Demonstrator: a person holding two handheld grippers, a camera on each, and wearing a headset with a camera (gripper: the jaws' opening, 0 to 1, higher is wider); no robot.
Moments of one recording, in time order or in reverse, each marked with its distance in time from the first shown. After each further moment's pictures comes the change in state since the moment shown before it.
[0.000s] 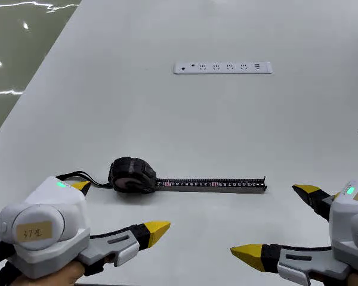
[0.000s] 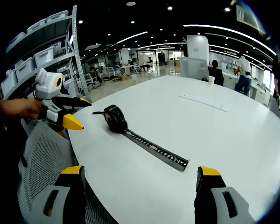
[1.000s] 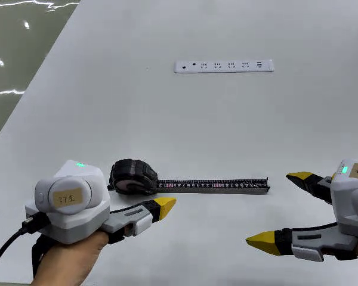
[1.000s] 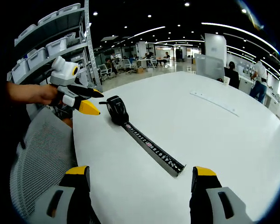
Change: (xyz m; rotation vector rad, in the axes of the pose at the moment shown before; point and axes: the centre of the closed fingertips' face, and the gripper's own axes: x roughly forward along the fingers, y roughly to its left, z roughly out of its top) left arm 0.038 0.021 0.004 -0.102 0.019 0.078; right arm 0.017 -0.028 -0.007 -0.107 0.068 0.128
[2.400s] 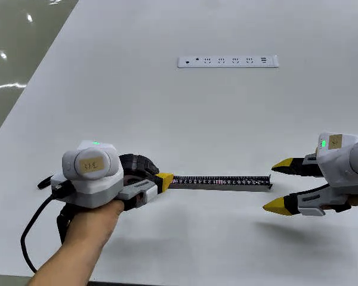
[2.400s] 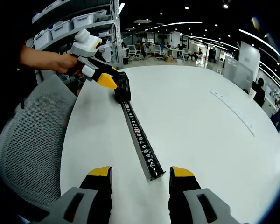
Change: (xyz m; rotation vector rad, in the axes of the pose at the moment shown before) left arm 0.038 0.024 0.000 -0.072 0.034 0.086; right arm 0.031 -0.046 -0.018 -0.271 0.151 0.171
